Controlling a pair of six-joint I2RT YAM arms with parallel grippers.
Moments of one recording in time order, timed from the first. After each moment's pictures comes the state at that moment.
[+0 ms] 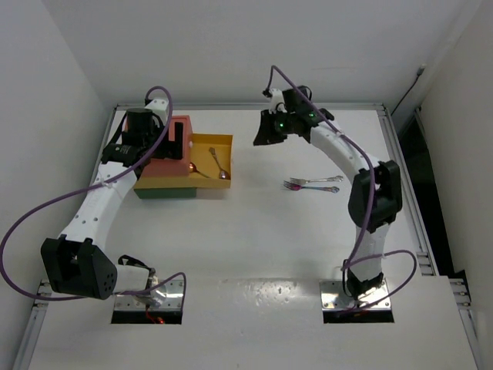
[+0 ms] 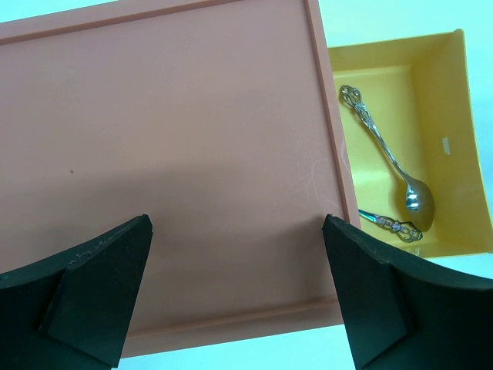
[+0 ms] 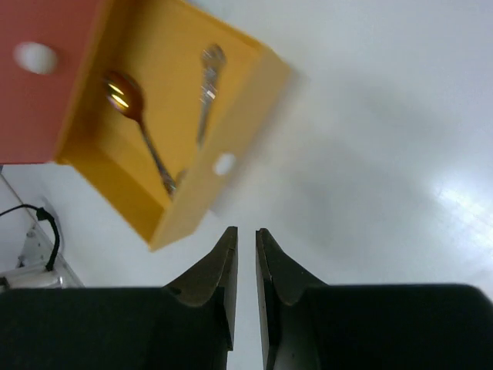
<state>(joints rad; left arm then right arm) -0.12 1.31 1.23 -0.52 -0.04 0.00 0.41 1.94 1.72 -0.50 -0.46 0.18</state>
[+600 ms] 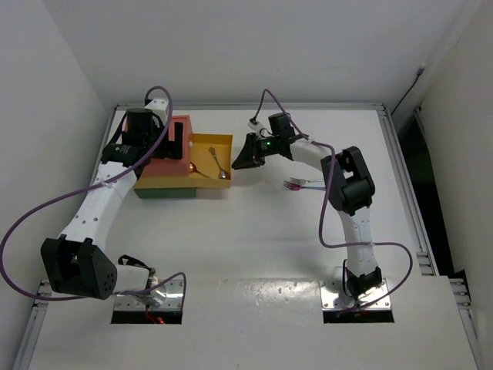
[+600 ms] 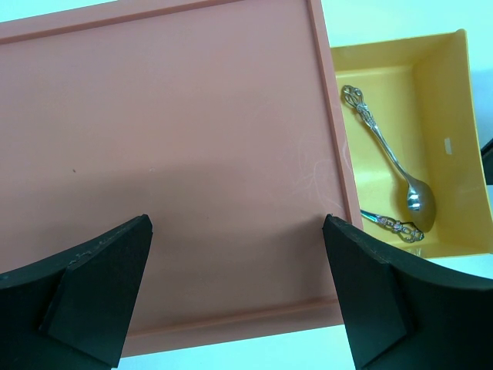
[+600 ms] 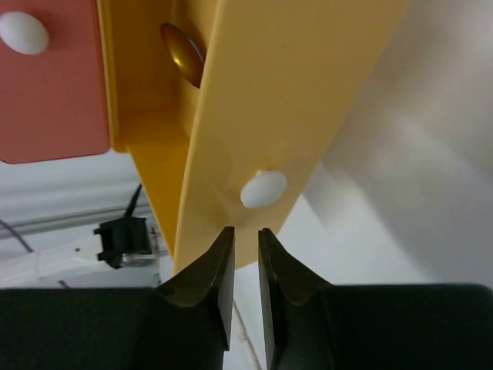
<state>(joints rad) -0.12 1.31 1.23 -0.52 -0.05 0.00 0.41 2.23 1.57 -0.10 -0.94 0.61</state>
